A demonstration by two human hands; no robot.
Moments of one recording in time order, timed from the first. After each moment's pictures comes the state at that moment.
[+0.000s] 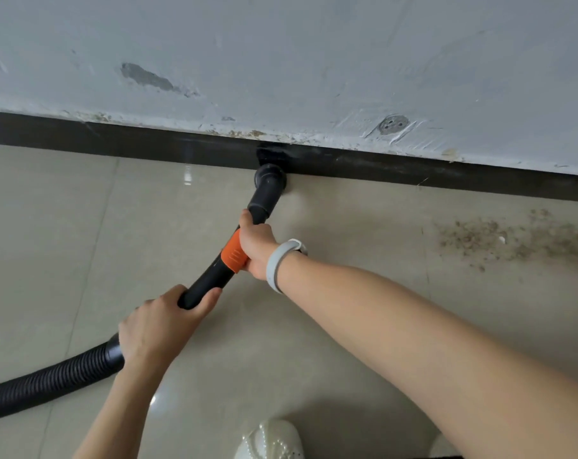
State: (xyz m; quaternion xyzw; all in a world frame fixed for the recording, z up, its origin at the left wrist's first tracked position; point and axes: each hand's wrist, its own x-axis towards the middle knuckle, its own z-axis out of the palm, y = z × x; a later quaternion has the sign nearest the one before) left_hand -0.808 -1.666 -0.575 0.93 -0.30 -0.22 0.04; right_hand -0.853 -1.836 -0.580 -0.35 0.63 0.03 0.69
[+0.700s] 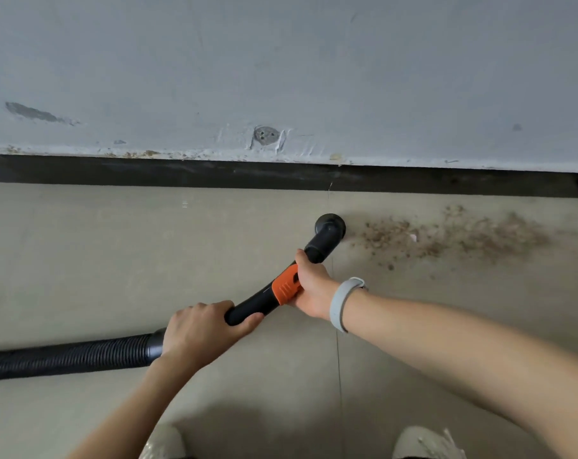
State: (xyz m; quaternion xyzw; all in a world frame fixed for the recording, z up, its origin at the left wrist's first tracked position) left_hand -0.997 -1.774 -0.553 0.84 -0.48 -0.24 -0.08; right_hand -1.110 -1.921 -0.564 -0.20 0.65 -0.05 0.73
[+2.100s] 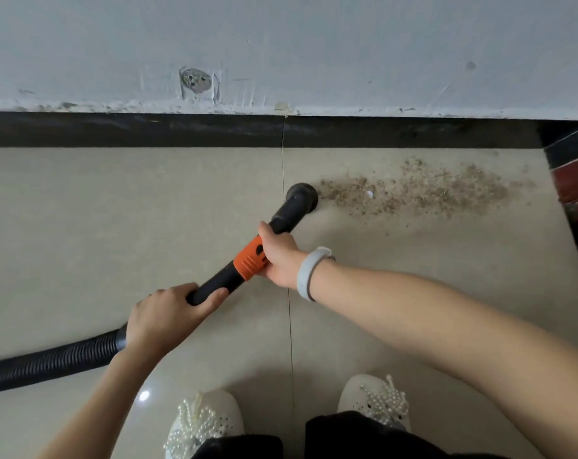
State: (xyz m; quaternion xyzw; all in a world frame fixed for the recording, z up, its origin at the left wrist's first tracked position) left_hand -1.046 -1.766 -0.567 0.87 -0.43 -0.26 0.00; right_hand -1.157 -1.927 -0.580 -0.27 0.63 -0.02 0.73
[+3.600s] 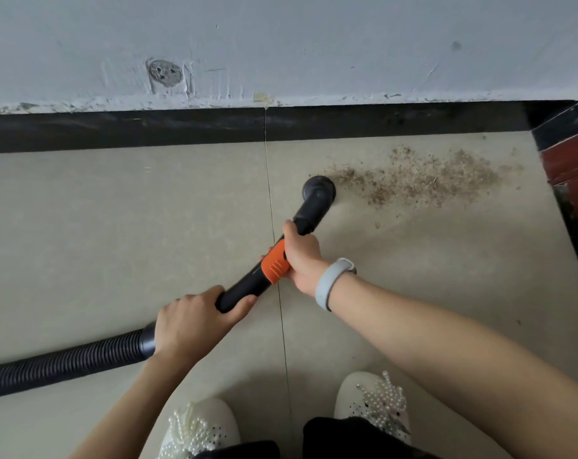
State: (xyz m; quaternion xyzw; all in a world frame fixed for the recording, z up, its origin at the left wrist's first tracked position) left_hand -1.090 -1.790 -0.575 0.83 -0.50 -0.24 -0.03; right_hand -1.194 -1.935 -0.579 -0.26 0.69 -0.11 0.67
